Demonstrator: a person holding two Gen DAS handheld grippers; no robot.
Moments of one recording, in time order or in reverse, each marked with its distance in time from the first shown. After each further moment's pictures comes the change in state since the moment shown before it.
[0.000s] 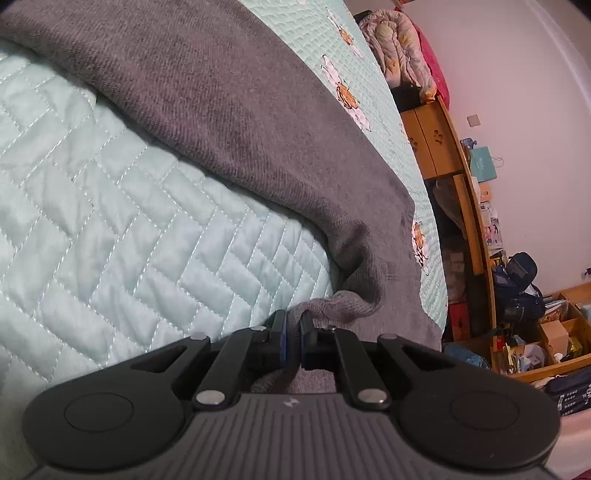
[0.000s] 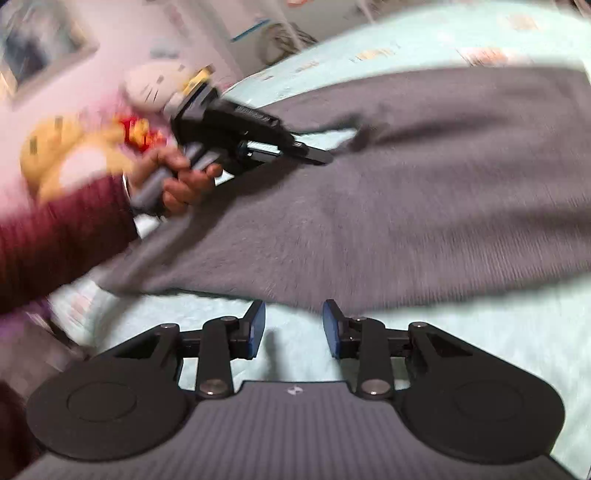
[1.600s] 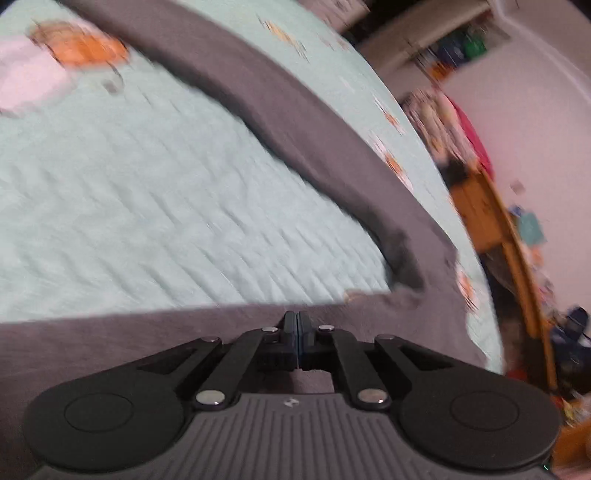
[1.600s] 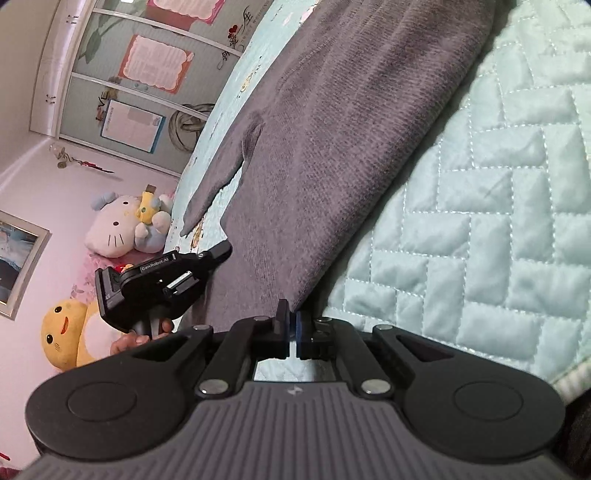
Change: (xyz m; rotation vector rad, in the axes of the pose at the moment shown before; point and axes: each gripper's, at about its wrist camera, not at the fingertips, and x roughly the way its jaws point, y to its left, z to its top) left arm -0.083 0.002 -0.100 0.006 -0.359 0.270; right arm 0.017 -0.045 -0.036 0.554 -0.174 0.061
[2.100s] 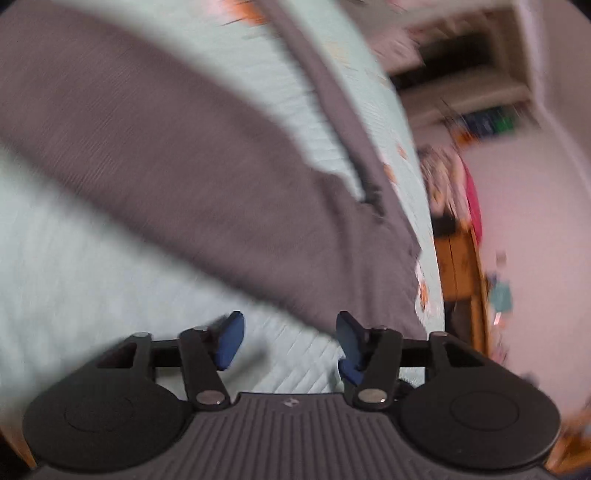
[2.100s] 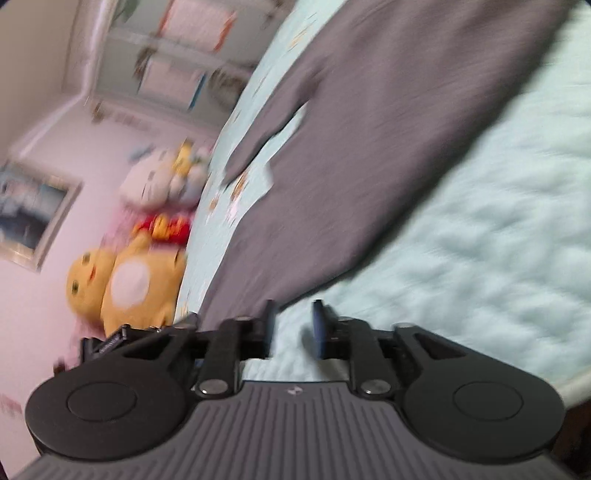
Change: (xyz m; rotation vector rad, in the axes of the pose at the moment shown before) left arm -0.117 0.014 -0.164 -0.421 -0.062 -0.105; right arm 0.024 0.037 -0.020 -0.180 0.160 0.103
